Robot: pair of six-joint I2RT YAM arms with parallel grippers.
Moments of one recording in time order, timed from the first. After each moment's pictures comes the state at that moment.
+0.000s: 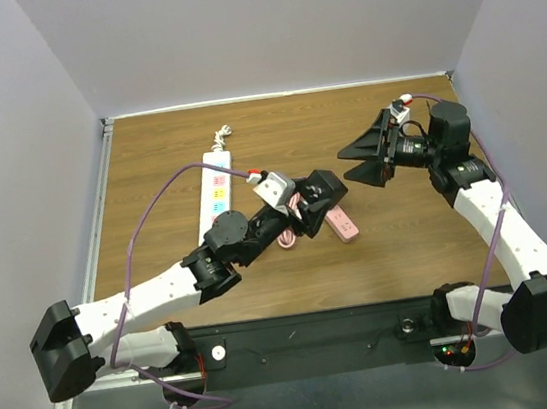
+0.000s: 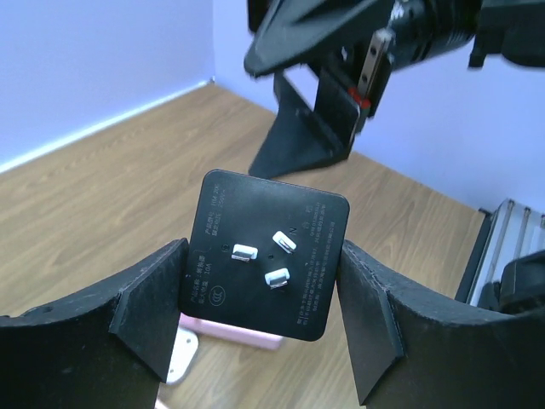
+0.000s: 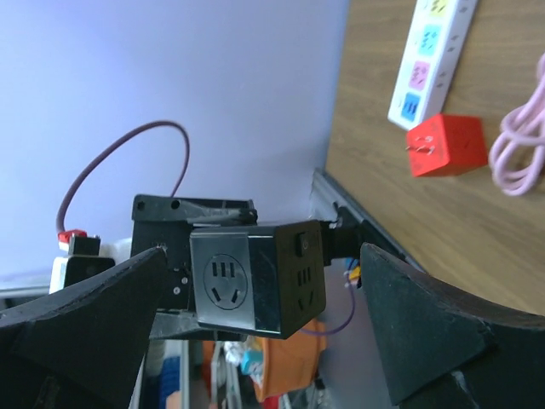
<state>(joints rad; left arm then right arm) -1.08 1.09 0.72 0.50 -0.14 -0.10 0.10 1.13 0.96 -0.10 -1.01 1.13</state>
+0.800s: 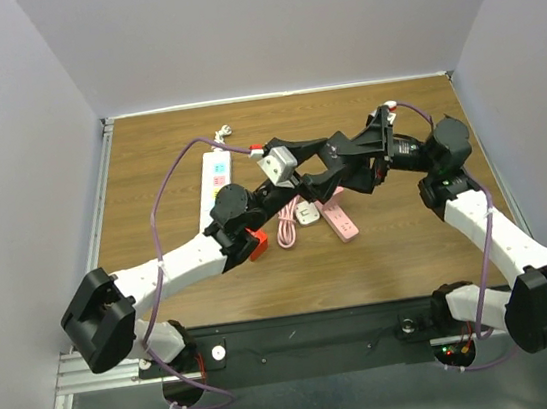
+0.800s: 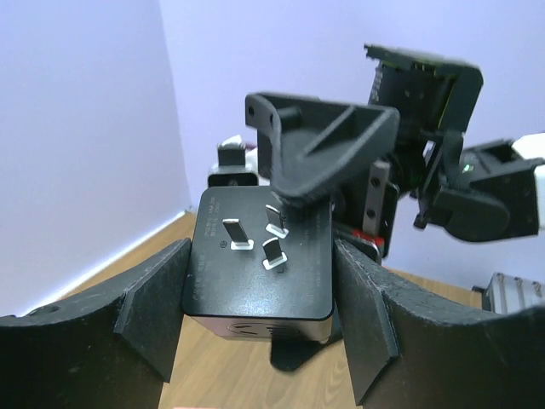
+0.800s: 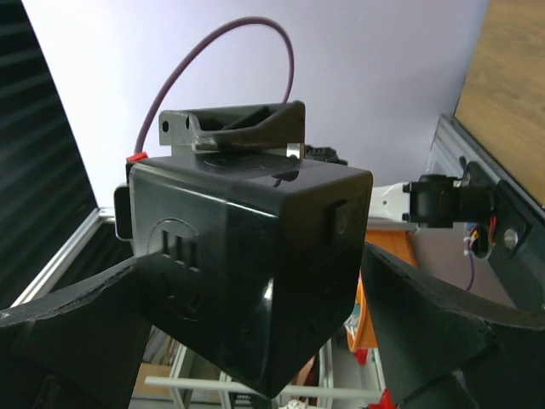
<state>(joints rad) -0.94 1.34 0.86 0.91 0.16 -0.07 0.19 1.14 0.80 0.54 -1.09 1.76</state>
